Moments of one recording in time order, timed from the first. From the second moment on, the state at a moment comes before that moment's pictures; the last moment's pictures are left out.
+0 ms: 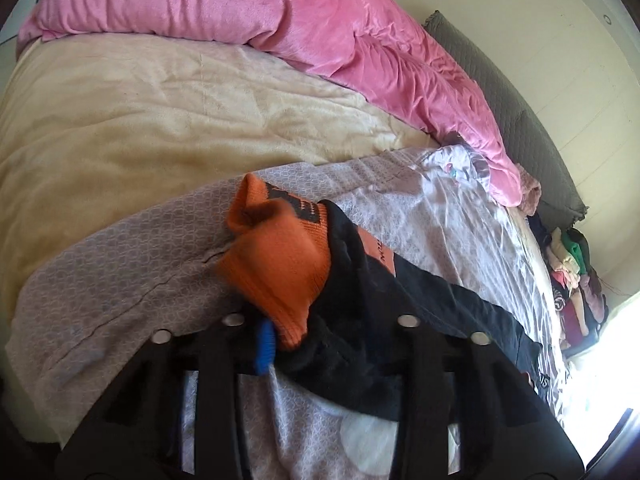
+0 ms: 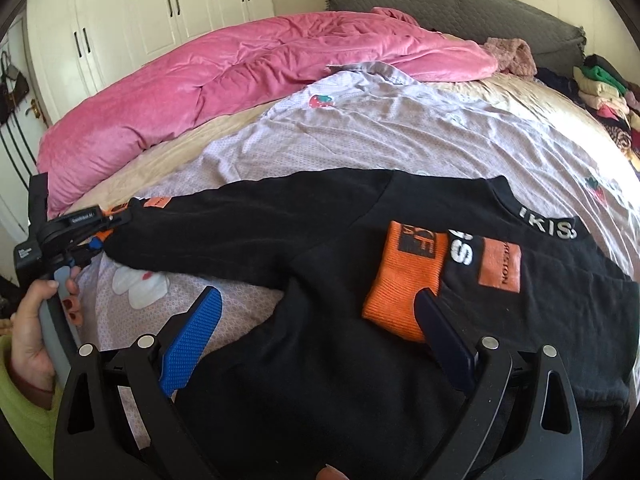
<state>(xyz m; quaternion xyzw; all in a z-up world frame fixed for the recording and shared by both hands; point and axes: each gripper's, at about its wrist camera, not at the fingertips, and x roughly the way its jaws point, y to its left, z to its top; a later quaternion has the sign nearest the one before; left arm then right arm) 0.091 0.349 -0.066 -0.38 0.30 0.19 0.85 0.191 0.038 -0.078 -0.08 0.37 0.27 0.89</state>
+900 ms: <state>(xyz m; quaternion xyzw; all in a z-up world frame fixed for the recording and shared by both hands) 0.091 0.191 0.045 -0.24 0.21 0.01 0.95 0.181 -0.109 -0.067 0.03 0.36 0.17 0.91</state>
